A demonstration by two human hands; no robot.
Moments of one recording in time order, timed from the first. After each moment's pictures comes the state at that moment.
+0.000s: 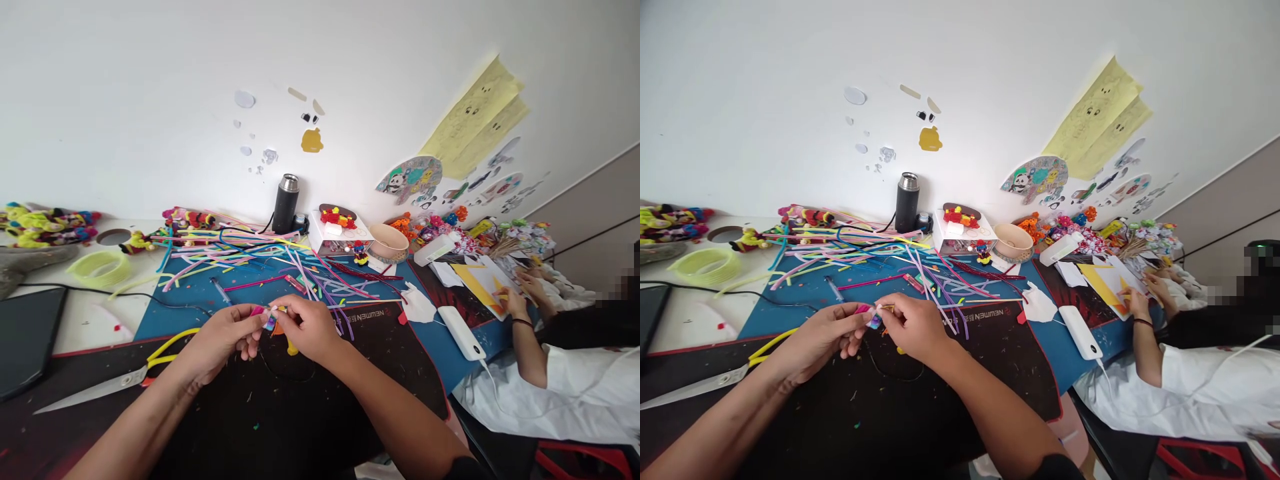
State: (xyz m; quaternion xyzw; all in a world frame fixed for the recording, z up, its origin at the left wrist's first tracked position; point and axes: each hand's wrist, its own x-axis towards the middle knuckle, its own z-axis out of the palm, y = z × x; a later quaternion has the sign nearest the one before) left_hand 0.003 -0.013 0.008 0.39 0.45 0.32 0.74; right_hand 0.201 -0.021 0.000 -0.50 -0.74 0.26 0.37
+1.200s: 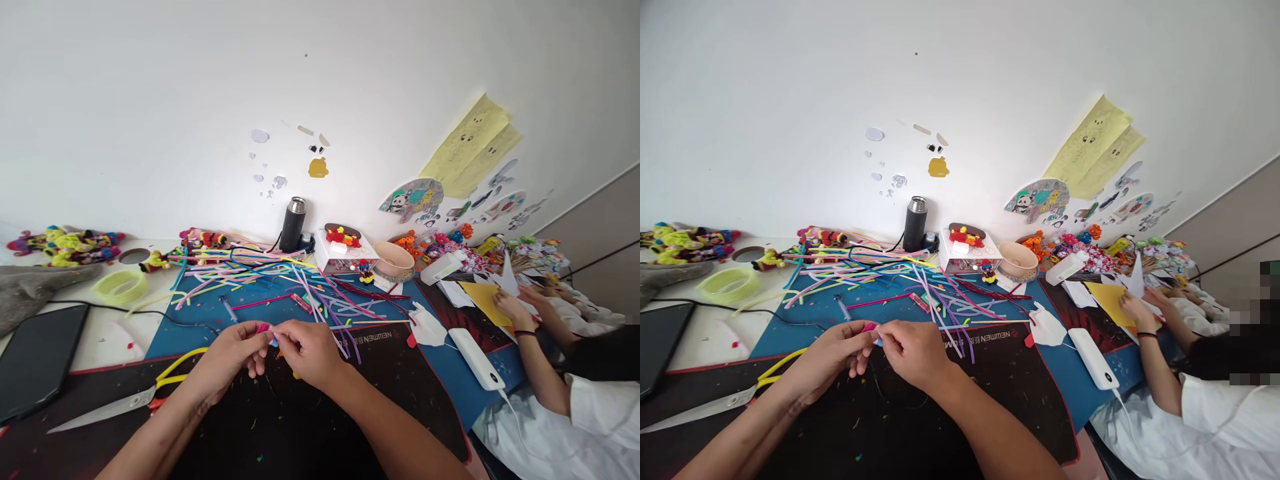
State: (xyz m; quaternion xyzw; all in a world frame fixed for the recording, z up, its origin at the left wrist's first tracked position) left_hand 0.004 -0.008 0.000 0.41 0.45 0.34 0.72; right_hand 0.193 -0.019 -0.007 -0.42 -0.80 0.16 0.40
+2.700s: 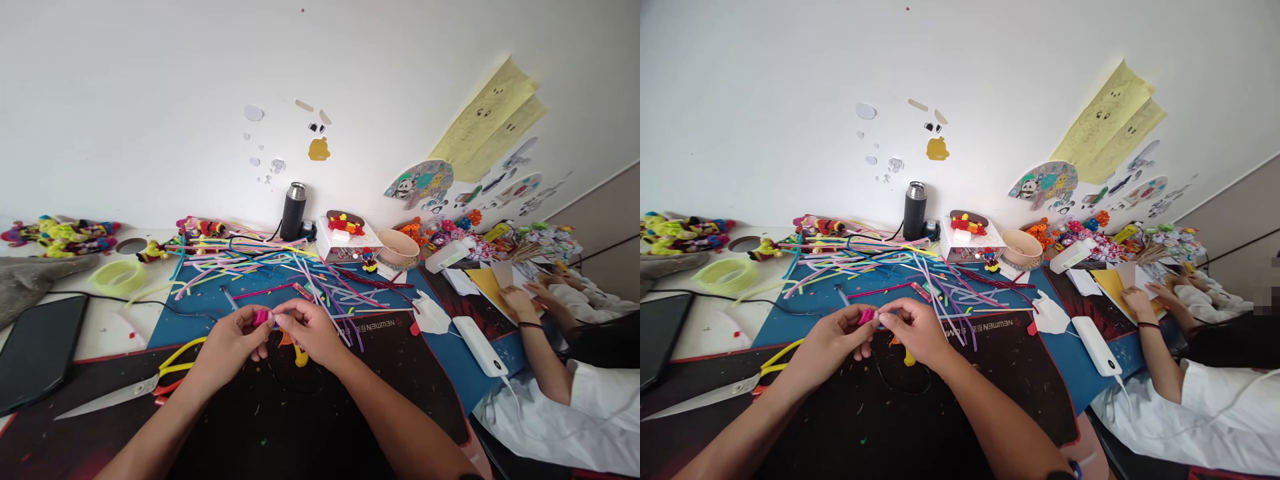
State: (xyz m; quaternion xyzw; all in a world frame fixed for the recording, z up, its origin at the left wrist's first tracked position) left_hand 0.002 -0.011 0.002 0.53 0.50 0.36 0.58; right_hand 0.192 -0.009 -0.005 -0.46 -0.57 0.55 0.40
